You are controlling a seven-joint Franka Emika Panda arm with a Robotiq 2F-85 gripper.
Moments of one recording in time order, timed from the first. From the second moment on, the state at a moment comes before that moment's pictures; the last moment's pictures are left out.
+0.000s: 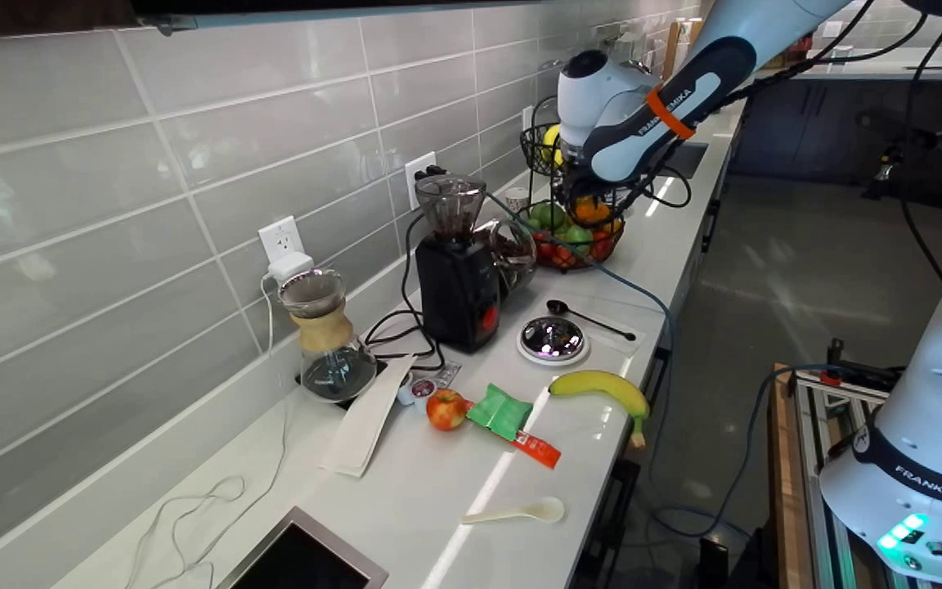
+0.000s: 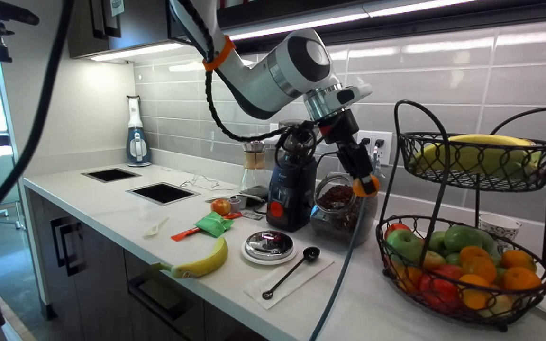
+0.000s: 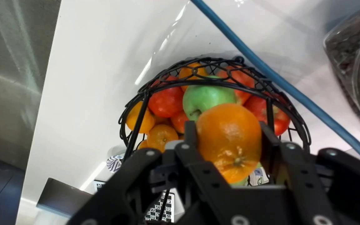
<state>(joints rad) -0.24 0.18 -0.29 -2.08 -0.61 2.51 0.93</state>
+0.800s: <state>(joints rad) -0.20 0.36 -0.38 -1.99 -0.65 2.70 0.90</state>
